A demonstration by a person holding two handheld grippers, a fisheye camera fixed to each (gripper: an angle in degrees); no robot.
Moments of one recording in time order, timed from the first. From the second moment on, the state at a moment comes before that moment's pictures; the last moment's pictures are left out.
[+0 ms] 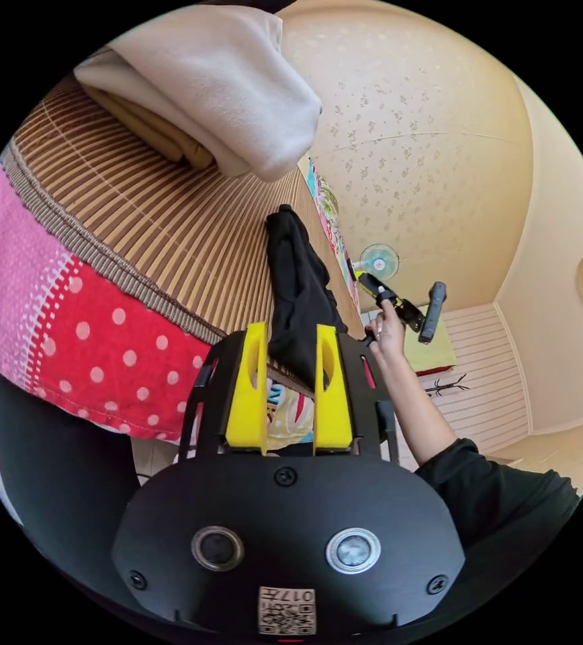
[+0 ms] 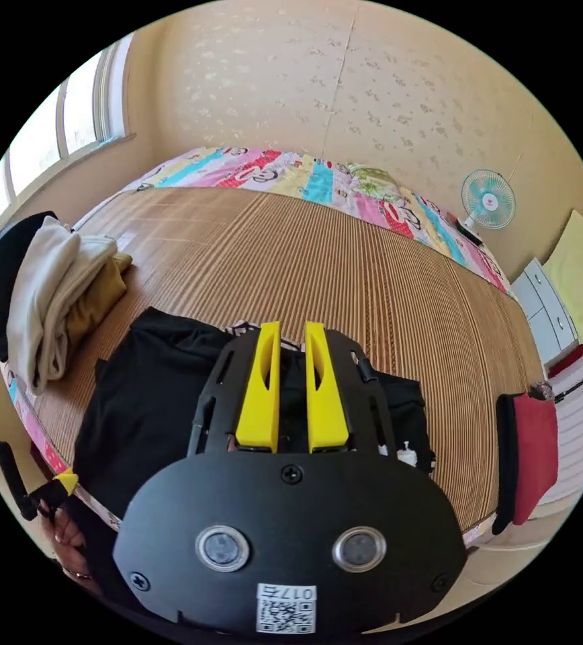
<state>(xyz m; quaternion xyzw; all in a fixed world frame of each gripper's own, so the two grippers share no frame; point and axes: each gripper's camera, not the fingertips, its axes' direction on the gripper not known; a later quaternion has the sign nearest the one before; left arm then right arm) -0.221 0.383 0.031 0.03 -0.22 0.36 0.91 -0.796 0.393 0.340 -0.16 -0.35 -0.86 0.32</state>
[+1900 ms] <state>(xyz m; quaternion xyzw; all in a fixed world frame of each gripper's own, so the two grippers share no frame) -0.275 0.437 0.308 -0.18 -0.31 0.43 0.83 -1.041 -0.026 0.514 -0.62 -0.37 -0.58 0.38</state>
